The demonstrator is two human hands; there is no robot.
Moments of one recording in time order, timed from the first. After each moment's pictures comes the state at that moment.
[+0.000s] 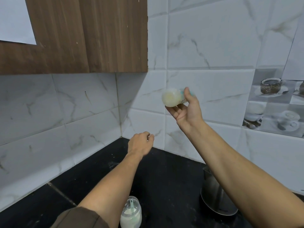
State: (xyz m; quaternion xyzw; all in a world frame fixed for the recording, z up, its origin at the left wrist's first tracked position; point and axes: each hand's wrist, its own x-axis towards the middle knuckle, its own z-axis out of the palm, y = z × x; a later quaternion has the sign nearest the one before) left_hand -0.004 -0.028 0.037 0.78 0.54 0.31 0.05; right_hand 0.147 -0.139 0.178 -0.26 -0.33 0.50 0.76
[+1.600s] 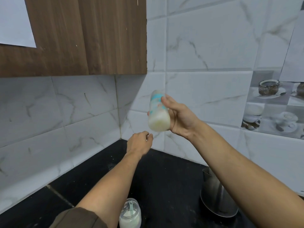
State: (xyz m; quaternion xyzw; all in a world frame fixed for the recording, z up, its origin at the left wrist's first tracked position) left_hand -0.006 -0.030 0.048 0.78 0.55 0.30 0.03; right_hand 0.137 -0.154 0.180 -0.34 -0.52 0.54 0.57
